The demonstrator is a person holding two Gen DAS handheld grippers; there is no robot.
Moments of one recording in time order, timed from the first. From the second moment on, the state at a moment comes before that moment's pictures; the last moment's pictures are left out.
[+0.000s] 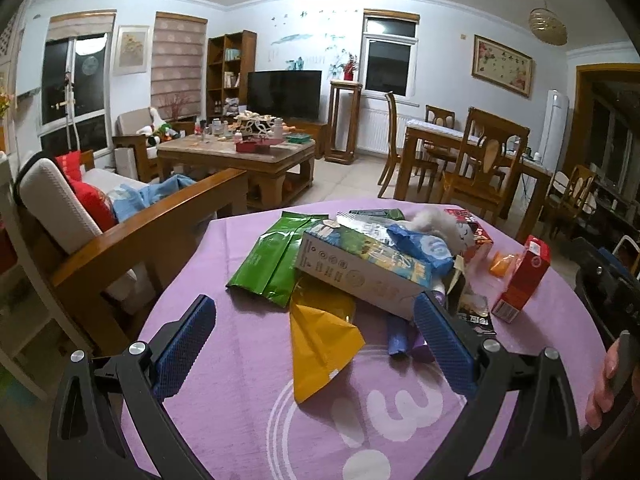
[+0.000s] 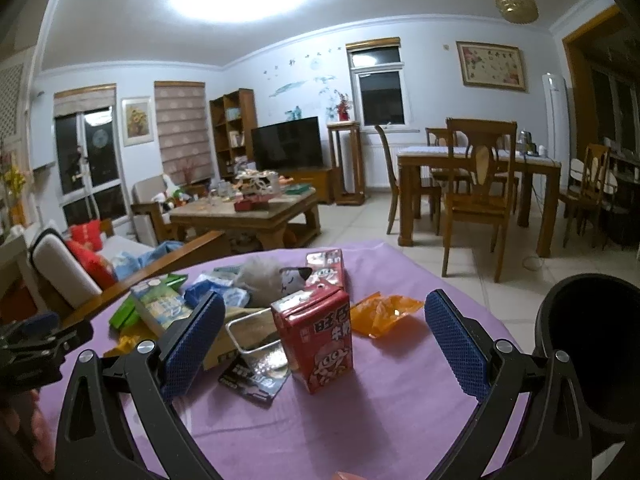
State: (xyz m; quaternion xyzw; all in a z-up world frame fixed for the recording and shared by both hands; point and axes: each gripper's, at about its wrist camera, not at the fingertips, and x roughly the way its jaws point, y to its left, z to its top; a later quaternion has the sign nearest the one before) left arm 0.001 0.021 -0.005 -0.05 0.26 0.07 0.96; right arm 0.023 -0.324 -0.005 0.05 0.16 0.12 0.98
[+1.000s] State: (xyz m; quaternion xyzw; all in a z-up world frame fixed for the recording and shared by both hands) left arm -0.003 0.019 -0.001 -0.05 0.25 0.07 0.96; right arm 0.021 -0.315 -0.008 0.04 0.16 0.12 0.98
